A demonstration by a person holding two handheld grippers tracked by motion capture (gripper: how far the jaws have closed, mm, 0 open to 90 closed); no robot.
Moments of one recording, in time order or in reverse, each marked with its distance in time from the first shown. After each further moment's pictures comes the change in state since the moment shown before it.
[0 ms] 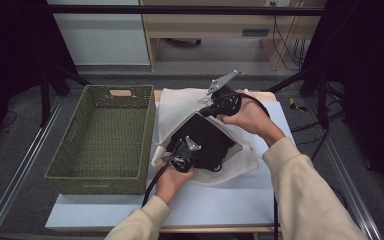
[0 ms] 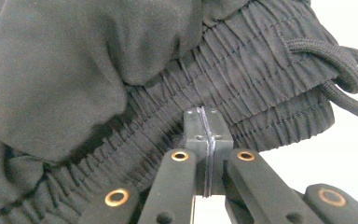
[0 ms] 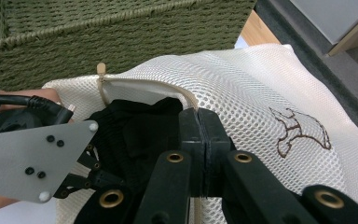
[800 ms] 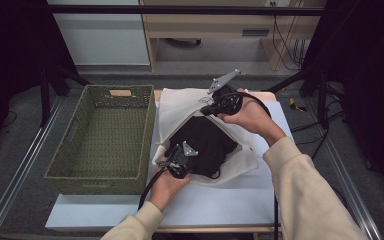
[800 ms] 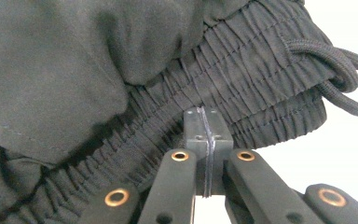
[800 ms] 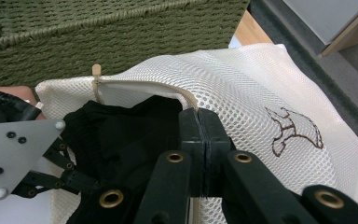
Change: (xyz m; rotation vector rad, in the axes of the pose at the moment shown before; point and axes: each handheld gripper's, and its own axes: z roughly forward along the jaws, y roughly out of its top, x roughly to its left) left arm -0.006 -0.015 -0.016 0.010 -0.042 0.012; right arm 0.000 0.002 -0.004 -0.002 -0.019 -0.007
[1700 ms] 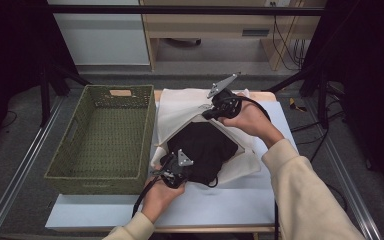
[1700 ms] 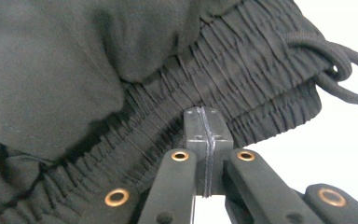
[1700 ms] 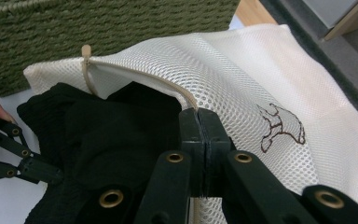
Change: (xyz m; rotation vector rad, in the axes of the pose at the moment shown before) left arm -0.007 -0.021 -0.019 -0.004 -0.023 0.024; right arm -0.002 -0.012 0.012 0.048 -0.010 0.019
